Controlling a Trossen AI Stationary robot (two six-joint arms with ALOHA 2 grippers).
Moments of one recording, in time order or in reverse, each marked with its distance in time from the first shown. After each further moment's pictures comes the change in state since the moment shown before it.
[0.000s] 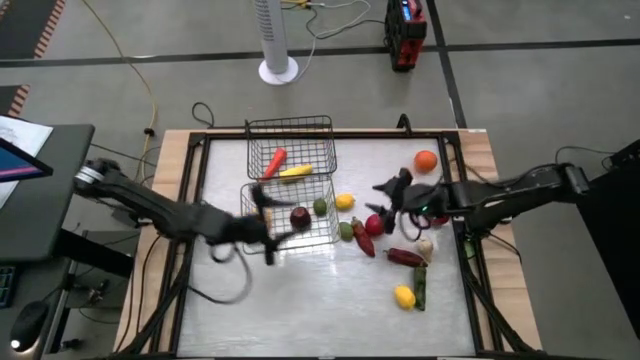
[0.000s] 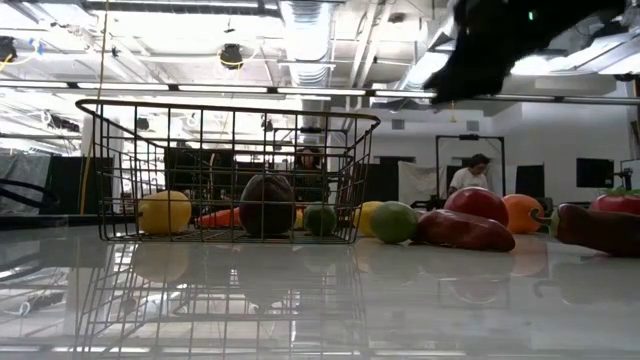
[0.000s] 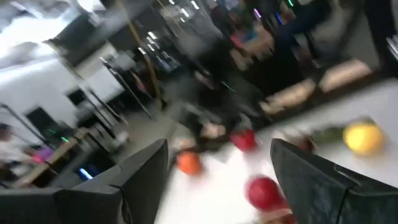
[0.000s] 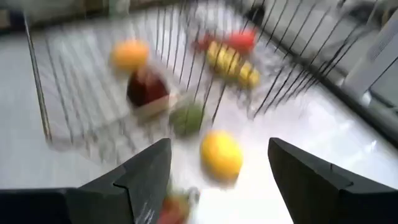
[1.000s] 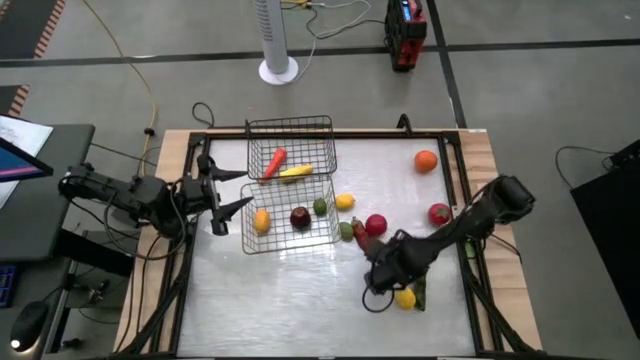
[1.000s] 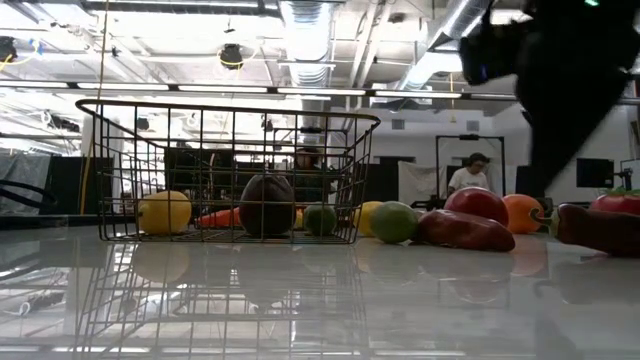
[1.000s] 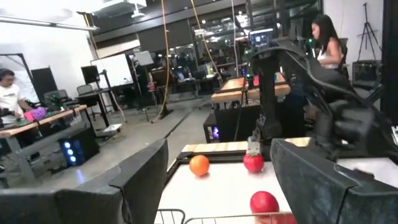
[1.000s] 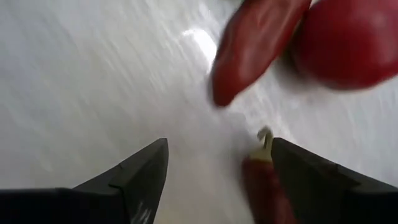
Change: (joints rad) left arm 0.057 -0.563 -0.164 -0.260 0.016 -0.272; right arm 0.412 0.677 0.461 -0.739 -0.132 0.792
